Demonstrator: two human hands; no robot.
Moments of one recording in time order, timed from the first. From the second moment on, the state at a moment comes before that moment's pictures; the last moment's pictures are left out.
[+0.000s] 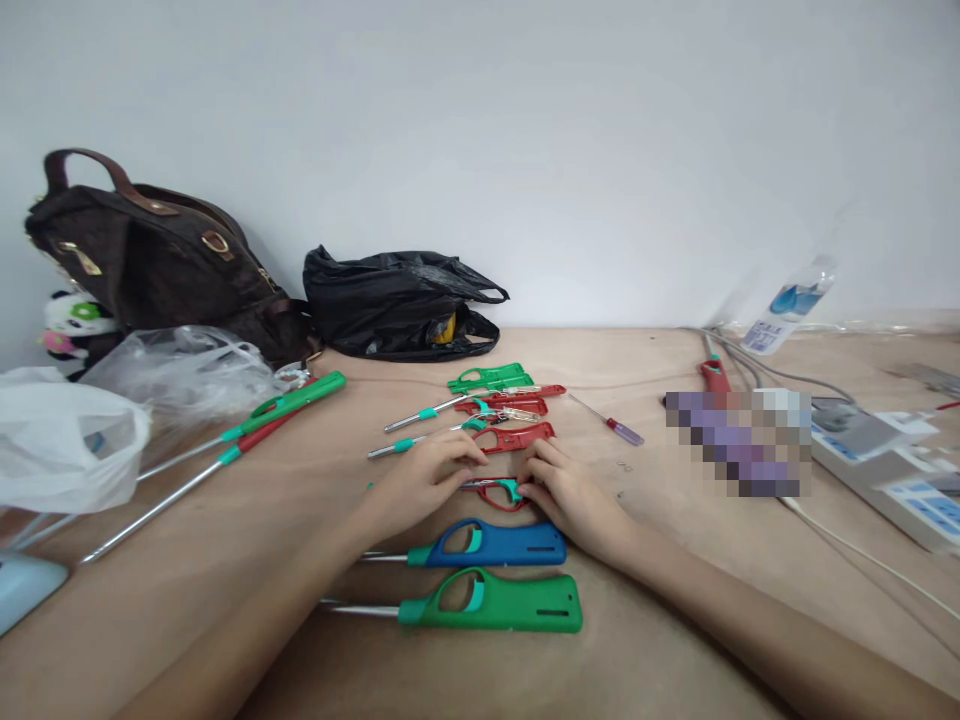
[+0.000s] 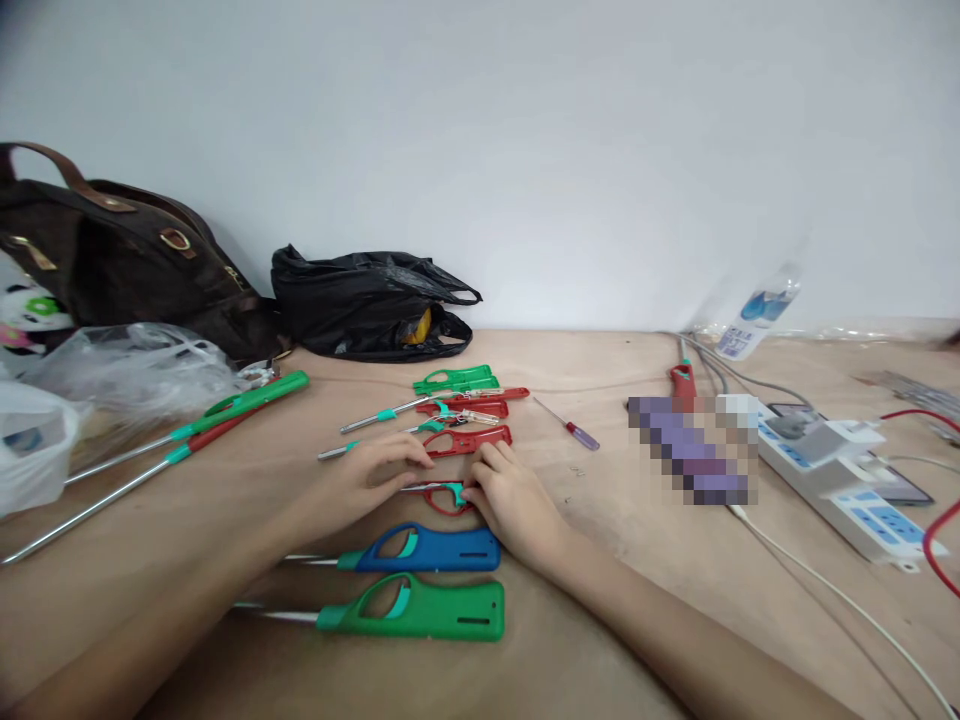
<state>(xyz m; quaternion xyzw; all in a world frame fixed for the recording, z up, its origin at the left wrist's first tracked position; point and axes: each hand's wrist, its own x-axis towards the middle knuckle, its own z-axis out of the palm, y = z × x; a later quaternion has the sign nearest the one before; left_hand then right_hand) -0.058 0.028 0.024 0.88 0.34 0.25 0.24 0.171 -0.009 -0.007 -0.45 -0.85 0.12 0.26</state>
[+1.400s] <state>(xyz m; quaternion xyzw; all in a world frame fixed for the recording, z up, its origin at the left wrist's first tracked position) -0.054 0.022 0.023 0.91 0.37 0.15 0.09 0.202 0.021 -0.005 -0.50 -0.78 0.05 0.37</state>
